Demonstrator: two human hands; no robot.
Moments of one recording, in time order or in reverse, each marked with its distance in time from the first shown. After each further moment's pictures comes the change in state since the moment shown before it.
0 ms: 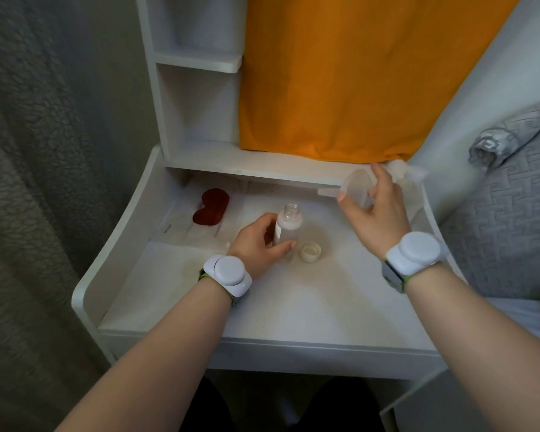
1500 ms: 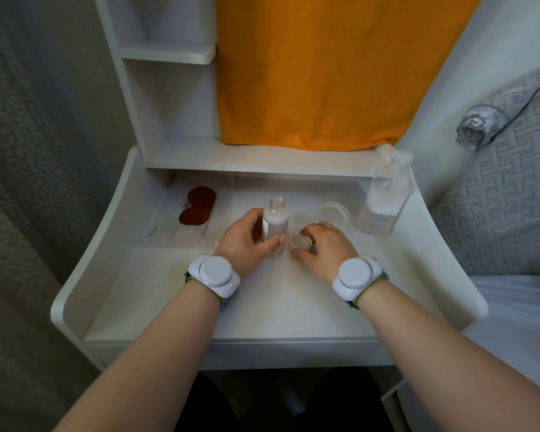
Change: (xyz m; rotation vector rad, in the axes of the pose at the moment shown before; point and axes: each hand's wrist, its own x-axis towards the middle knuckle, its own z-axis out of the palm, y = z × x) left_hand -0.001 -0.002 0.004 -0.046 0.015 -0.056; right_hand -0.033 0.030 0.057 -0.356 -0.414 -0.062
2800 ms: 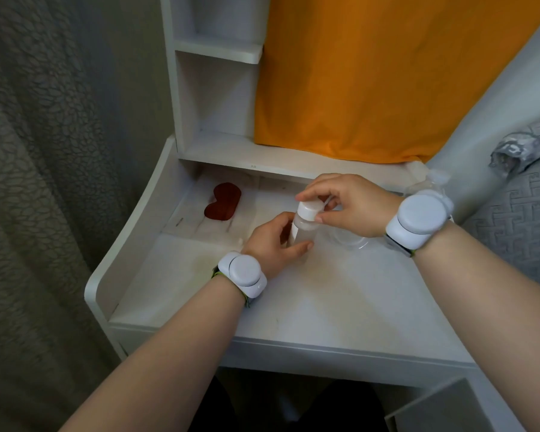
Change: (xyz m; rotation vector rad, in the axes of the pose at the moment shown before) left_hand -0.003 0.005 -0.003 0.042 -0.043 0.024; right_hand 0.026 -0.071 -0.096 0.013 -0.203 -0.476
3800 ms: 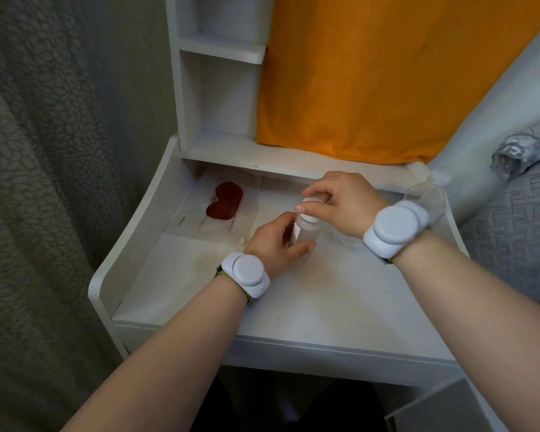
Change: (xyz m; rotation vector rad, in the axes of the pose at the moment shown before) left_hand -0.001 0.001 0.000 0.039 0.012 0.036; right_hand 0.010 0.001 0.017 -0.100 0.211 0.134
